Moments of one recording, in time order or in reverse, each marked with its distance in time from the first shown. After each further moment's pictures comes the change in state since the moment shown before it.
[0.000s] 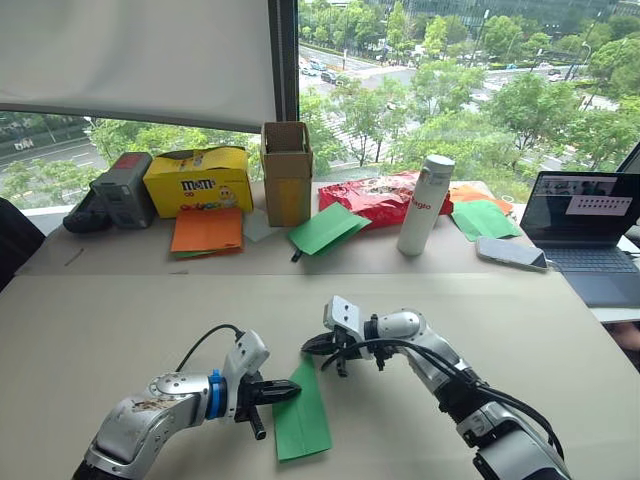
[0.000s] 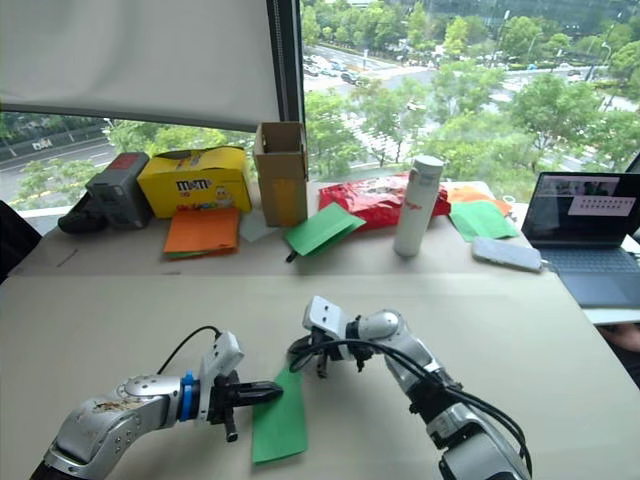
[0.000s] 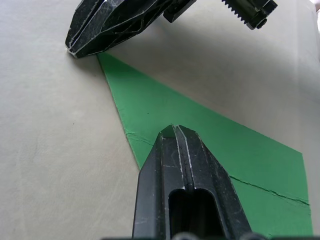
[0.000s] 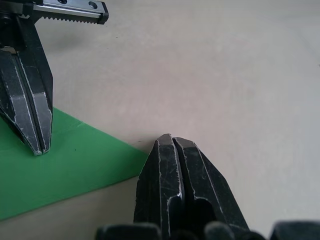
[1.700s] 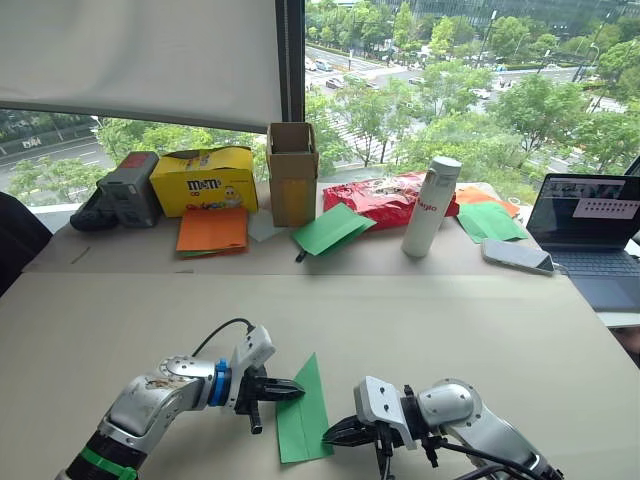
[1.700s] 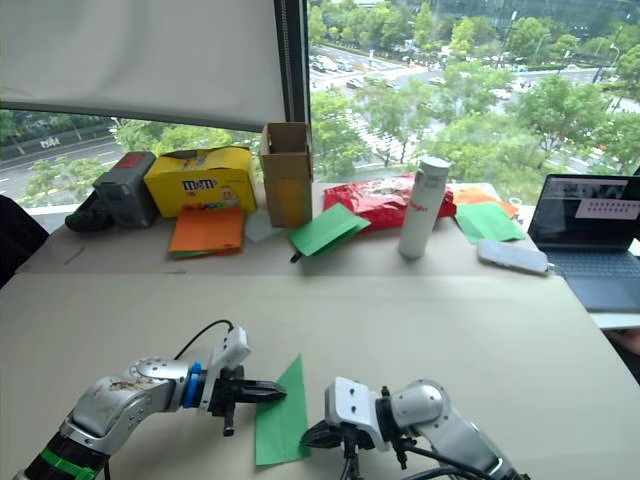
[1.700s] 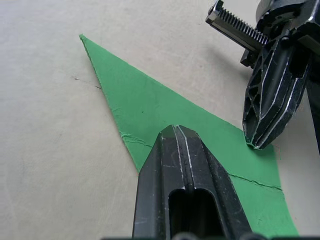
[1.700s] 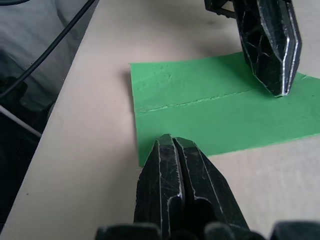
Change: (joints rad) left arm -0.152 0.039 -0.096 0.146 0.035 -0.030 -0.164; right arm 0.585 -0.273 0.059 -0.732 0.040 0.134 0.037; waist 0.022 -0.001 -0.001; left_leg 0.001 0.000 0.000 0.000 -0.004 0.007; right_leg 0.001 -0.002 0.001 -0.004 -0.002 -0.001
